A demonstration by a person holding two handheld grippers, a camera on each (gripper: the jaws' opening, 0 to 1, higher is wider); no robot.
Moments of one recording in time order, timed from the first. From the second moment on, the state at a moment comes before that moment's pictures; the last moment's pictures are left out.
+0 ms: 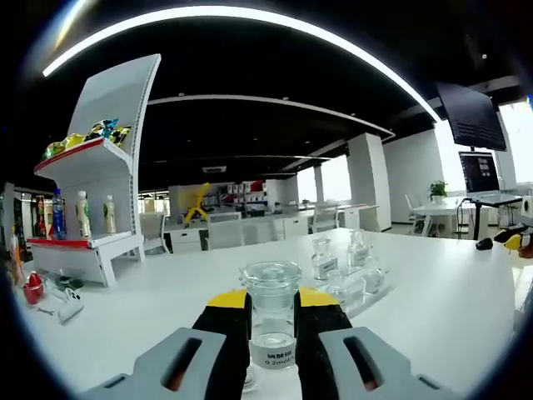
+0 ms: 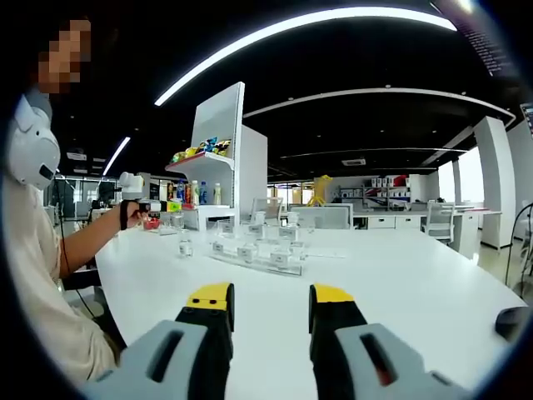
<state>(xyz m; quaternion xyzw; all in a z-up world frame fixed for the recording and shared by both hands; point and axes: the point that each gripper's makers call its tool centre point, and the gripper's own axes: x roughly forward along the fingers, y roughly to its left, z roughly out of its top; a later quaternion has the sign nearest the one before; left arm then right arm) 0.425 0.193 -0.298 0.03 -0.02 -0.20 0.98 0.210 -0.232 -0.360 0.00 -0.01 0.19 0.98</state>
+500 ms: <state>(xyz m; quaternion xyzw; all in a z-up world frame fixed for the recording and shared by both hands) 0.453 0.174 -0.292 0.03 -0.02 -0.21 0.98 0.210 -0.227 -0.357 -0.01 -0.01 0.20 0.98</state>
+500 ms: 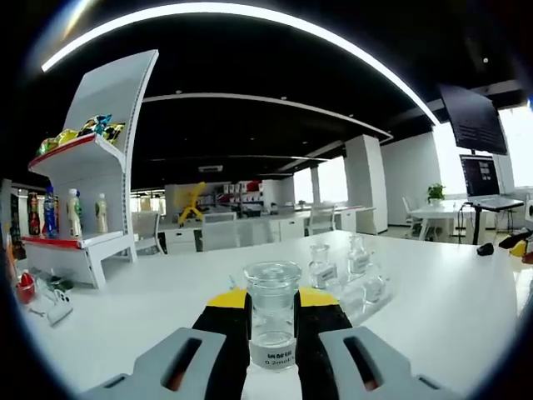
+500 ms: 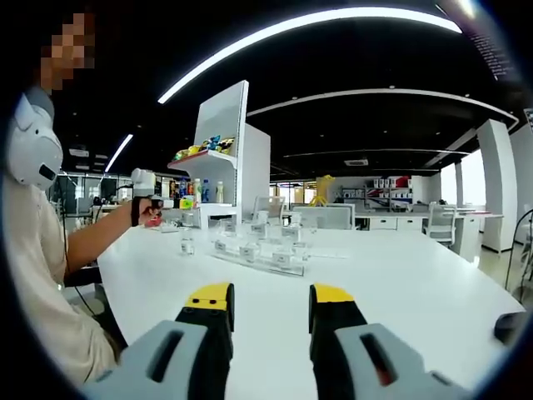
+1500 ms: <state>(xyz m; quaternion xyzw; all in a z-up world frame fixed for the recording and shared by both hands) 0.502 0.139 -0.267 0.05 -0.03 -0.22 0.97 0.224 -0.227 -0.371 -0.02 0.01 0.19 0.98</state>
